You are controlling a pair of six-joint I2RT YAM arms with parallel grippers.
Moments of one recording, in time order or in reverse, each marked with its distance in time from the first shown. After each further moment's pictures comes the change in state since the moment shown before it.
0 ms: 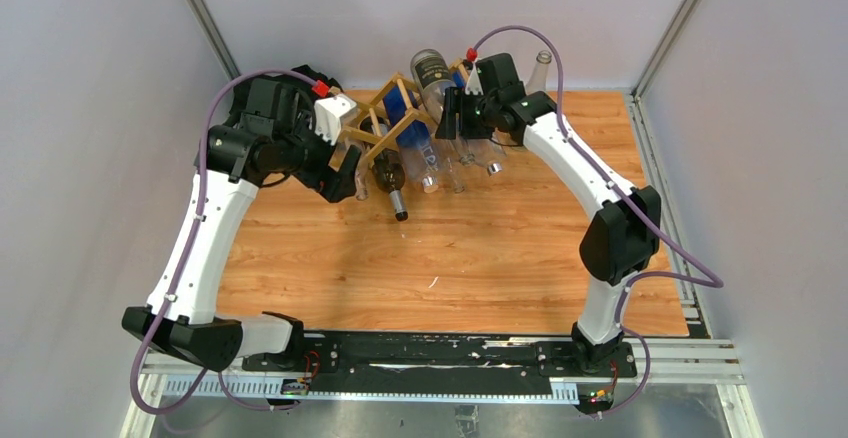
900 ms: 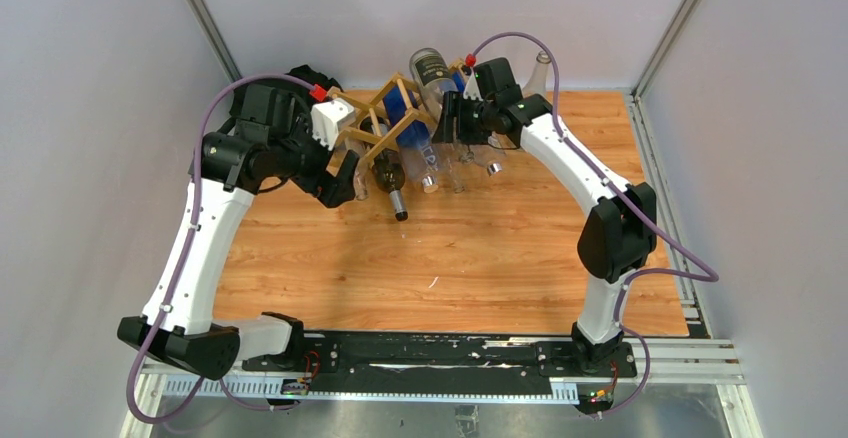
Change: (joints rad) left arm 0.000 -0.039 -0.026 0.000 0.022 0.008; right arm -0.005 0.023 -0.024 0.014 -0.045 0.053
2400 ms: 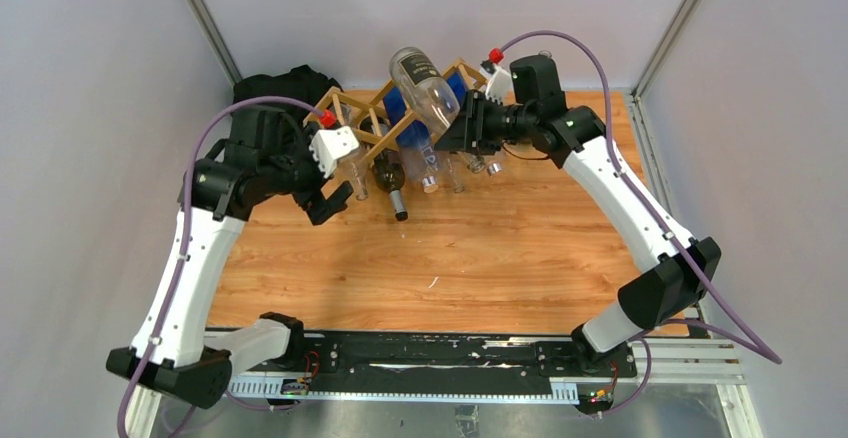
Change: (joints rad) left arm 0.000 -0.101 -0.101 0.048 0.067 0.335; right arm -0.001 -0.321 -0.108 -0.040 -0.296 0.152
